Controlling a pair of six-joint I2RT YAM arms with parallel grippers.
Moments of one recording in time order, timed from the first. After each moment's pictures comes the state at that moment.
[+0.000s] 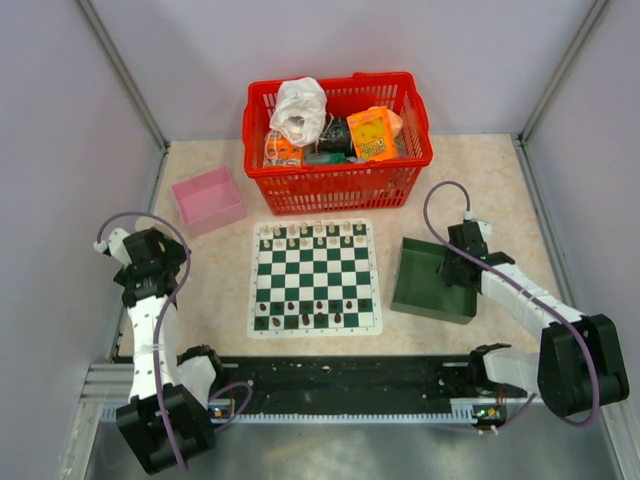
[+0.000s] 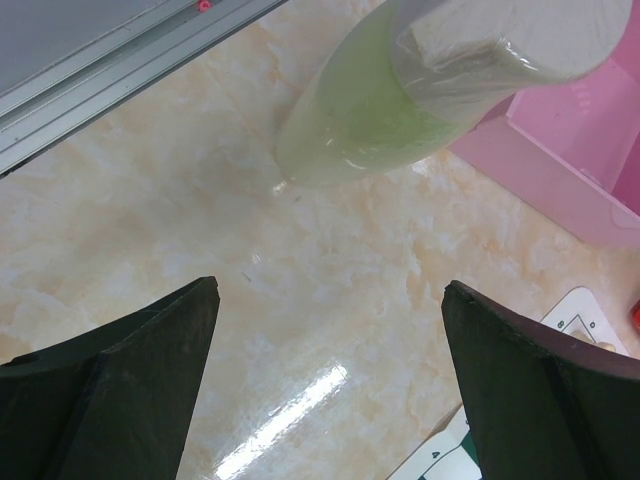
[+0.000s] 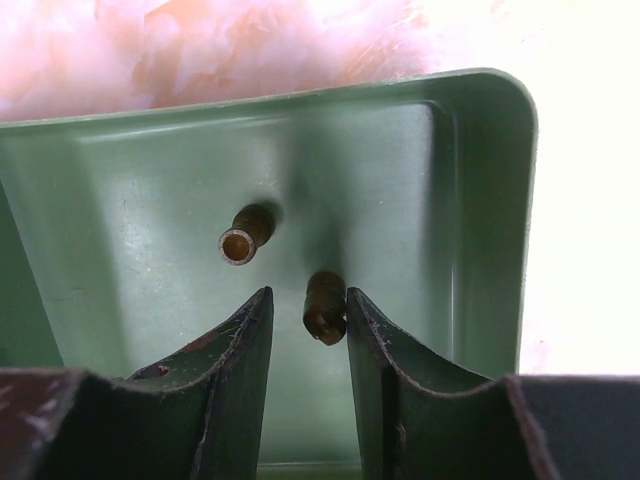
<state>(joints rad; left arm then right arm) 0.38 0.88 0.64 -0.45 -0.22 -0.60 0.23 1.19 0.60 -0.43 0.26 0.51</state>
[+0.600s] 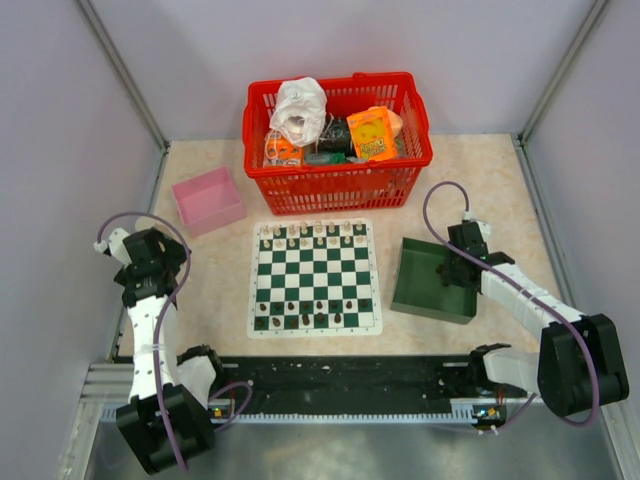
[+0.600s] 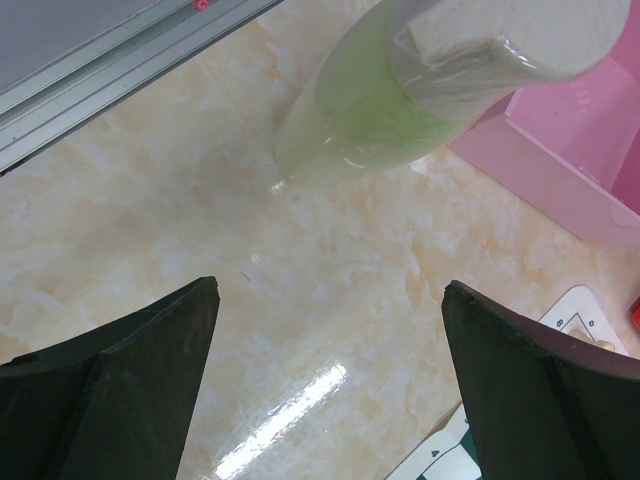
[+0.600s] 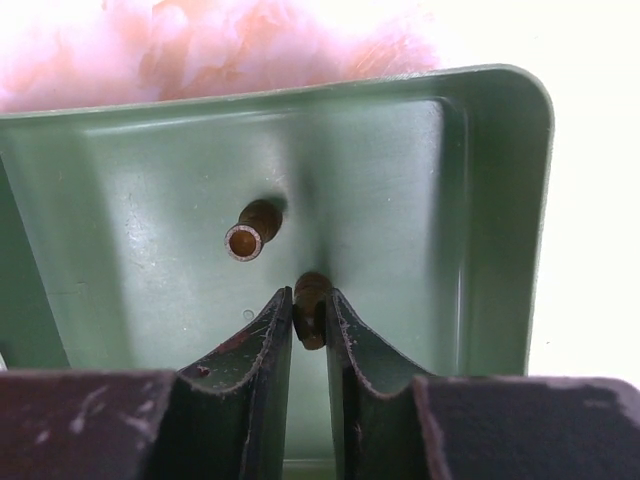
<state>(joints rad) 0.38 0.88 0.64 -0.45 -0.22 -0.60 0.23 1.19 0.60 -0.43 0.24 0.51</state>
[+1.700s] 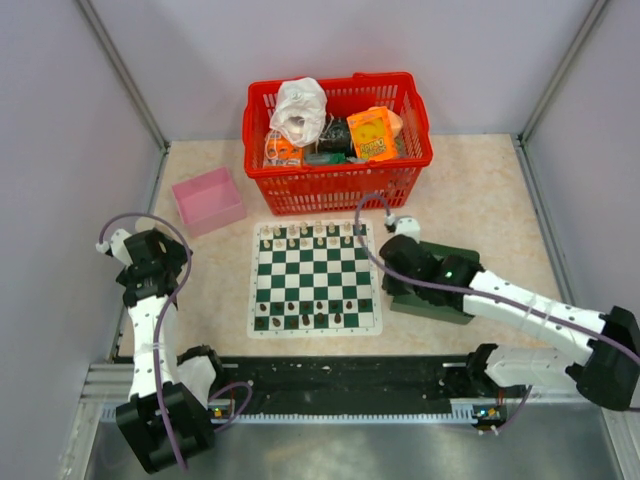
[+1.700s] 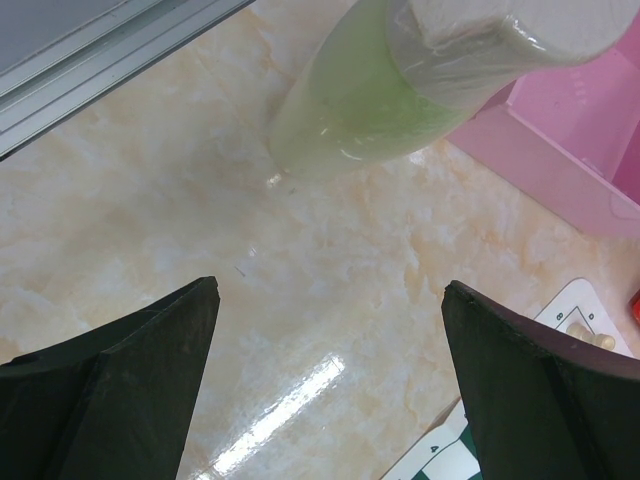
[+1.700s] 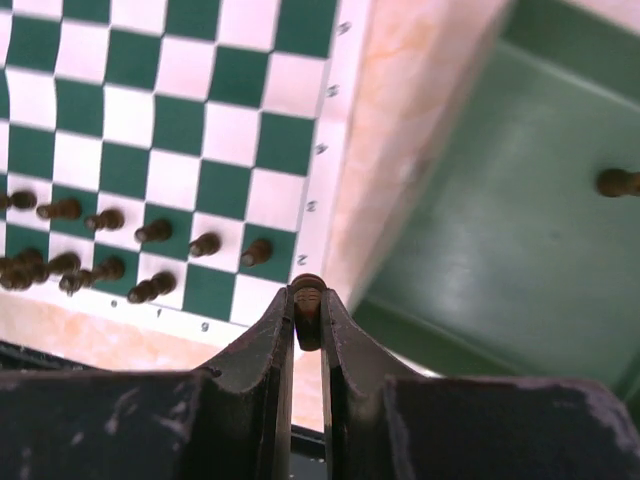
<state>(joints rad) 0.38 0.88 0.63 -0.44 -0.20 -0.60 0.87 1.09 0.86 -0.64 0.35 0.62</state>
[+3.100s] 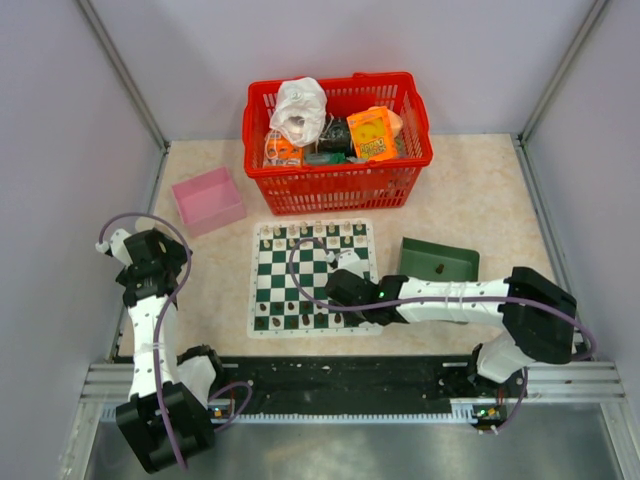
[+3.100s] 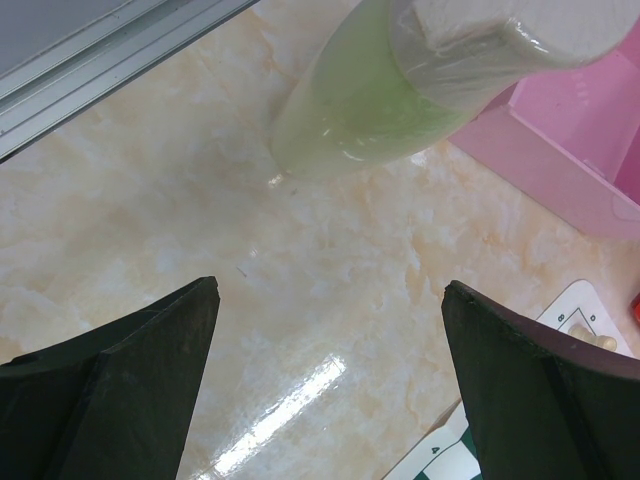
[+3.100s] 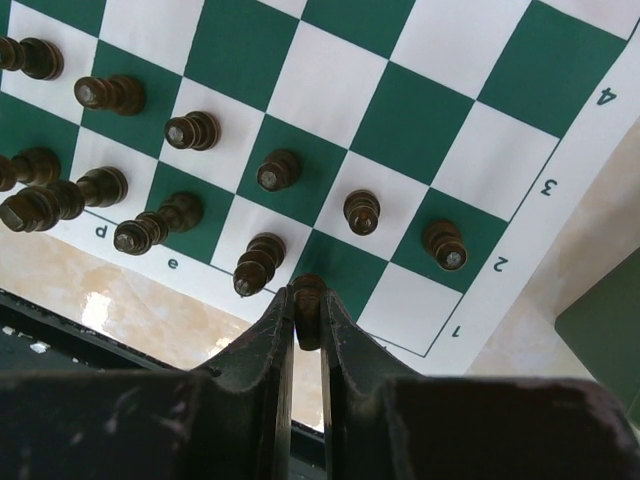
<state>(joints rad) 0.38 0.88 0.63 -0.44 -0.20 -0.60 1.18 1.52 0.90 -0.43 0.31 0.69</state>
